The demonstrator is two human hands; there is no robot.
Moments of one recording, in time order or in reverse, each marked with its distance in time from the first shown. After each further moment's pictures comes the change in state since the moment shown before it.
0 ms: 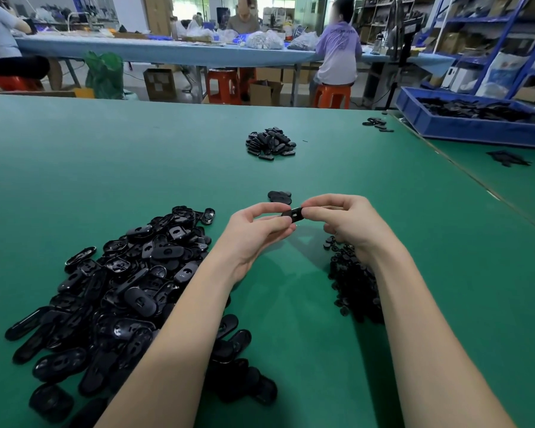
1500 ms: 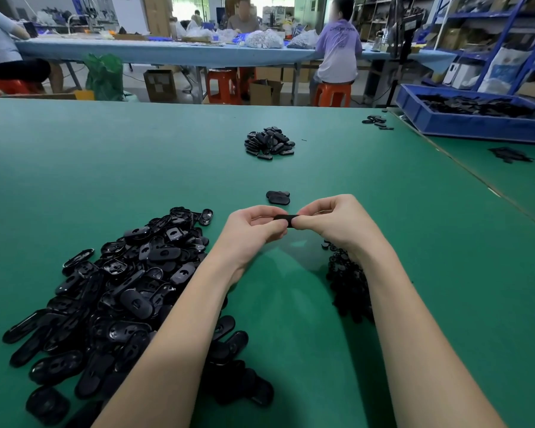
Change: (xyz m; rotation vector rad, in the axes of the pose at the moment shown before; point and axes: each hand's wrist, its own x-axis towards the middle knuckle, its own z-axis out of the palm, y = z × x) left_hand 0.002 -0.005 -0.002 0.299 0.067 0.088; right_hand 0.002 -0.003 0.010 -0.204 0.027 0.031
